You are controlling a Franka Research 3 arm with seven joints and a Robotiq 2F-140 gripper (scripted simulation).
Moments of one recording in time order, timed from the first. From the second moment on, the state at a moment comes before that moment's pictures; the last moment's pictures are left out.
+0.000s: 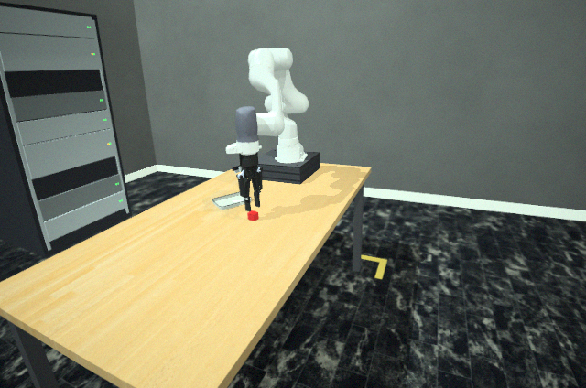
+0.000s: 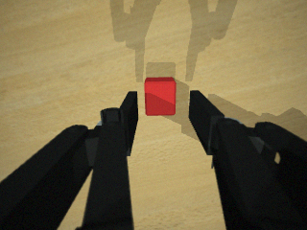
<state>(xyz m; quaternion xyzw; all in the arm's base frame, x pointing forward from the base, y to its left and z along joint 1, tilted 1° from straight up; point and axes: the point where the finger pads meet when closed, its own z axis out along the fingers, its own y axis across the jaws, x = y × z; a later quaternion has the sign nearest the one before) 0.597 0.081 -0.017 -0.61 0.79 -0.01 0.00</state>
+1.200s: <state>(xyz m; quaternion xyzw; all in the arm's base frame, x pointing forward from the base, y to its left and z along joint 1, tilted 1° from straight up) 0.599 0.081 -0.028 -0.61 0.79 -0.01 0.00</state>
